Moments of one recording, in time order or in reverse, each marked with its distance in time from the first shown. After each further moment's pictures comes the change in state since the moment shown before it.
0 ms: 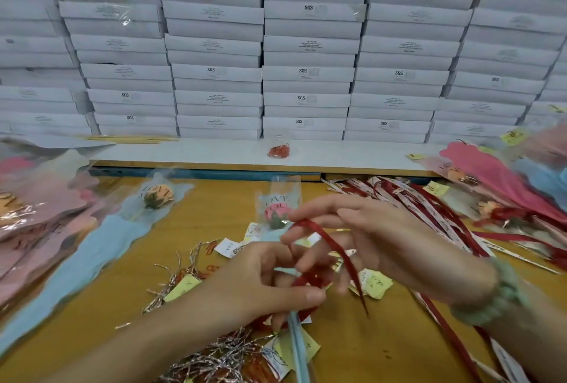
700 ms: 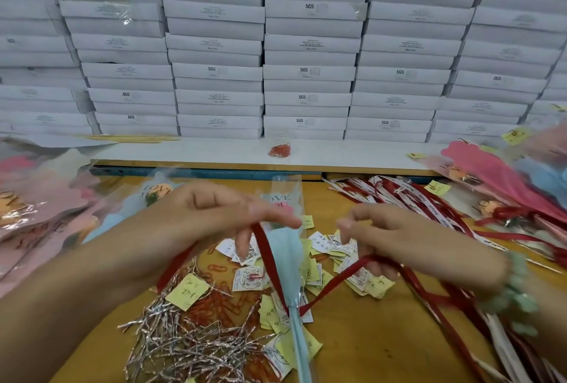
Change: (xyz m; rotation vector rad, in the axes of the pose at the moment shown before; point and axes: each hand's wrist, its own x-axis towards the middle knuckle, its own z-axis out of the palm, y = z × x) left_hand -0.023 0.054 -0.051 0.095 -0.005 0.153; right_hand -0.011 -0.012 -0.006 -0.644 0.358 0.440
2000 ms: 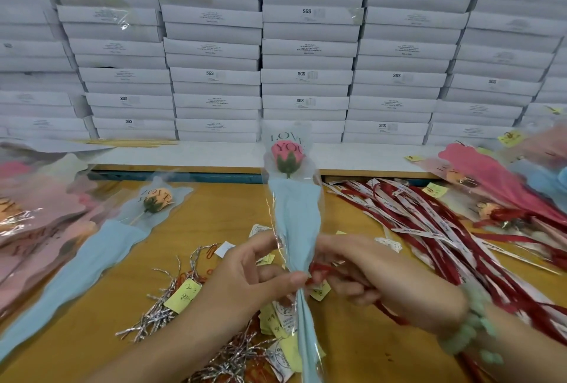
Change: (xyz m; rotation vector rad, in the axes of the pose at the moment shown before) left_hand 0.013 -0.065 0.059 -0.293 0.232 -0.009; right_hand 0.006 -0.006 0.042 0.469 -0.099 0.015
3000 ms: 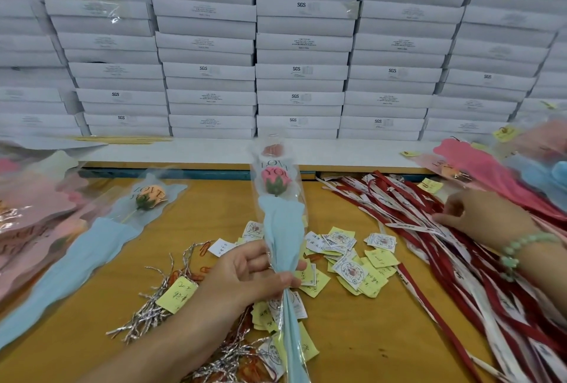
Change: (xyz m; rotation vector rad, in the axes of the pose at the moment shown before) left_hand 0.009 -0.028 -0.011 -0.013 0.028 -0.128; right_hand 0.003 0.074 -0.198 -1.233 0.701 0.265
